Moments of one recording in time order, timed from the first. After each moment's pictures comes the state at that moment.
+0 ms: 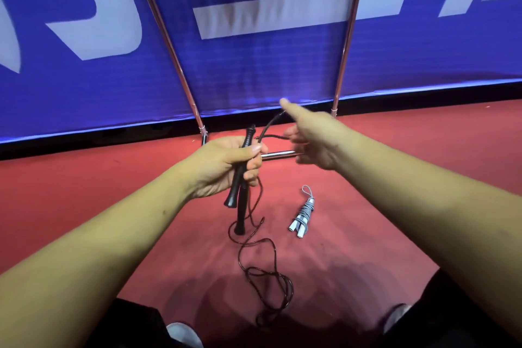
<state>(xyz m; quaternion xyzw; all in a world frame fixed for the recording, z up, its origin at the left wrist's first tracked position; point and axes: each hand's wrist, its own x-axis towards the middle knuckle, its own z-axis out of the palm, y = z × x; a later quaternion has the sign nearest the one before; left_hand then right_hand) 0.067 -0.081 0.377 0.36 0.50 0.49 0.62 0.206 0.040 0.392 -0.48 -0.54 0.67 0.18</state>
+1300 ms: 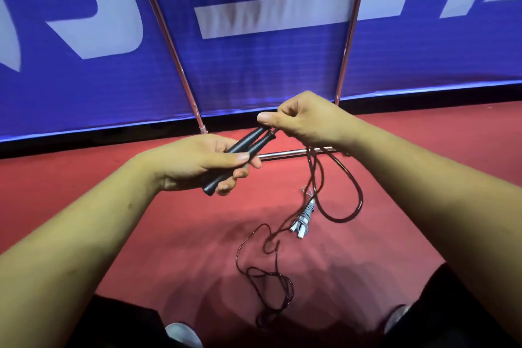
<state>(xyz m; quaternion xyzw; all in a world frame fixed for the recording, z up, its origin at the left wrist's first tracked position) 0.039 -0.102 0.407 0.46 0.55 0.34 0.61 0.219 0.038 0.422 -0.24 -0.86 0.42 0.16</state>
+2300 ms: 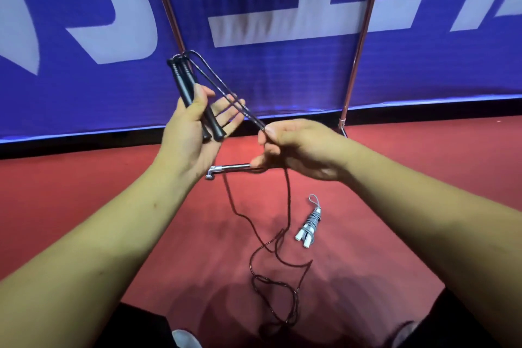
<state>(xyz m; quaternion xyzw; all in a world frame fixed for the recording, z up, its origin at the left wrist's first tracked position) 0.040 -0.081 0.417 0.23 0.41 0.79 0.39 0.191 0.024 0.397 -0.15 -0.60 0.77 0.12</state>
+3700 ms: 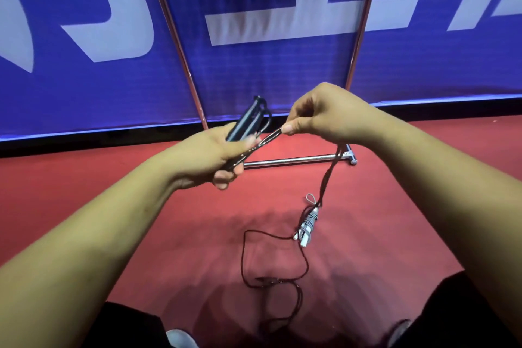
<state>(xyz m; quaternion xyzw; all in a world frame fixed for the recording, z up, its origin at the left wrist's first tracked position) 0.050 -0.096 0.421 0.44 0.65 0.39 0.49 0.224 0.046 0.453 -0.25 -0.91 0.32 0.13</state>
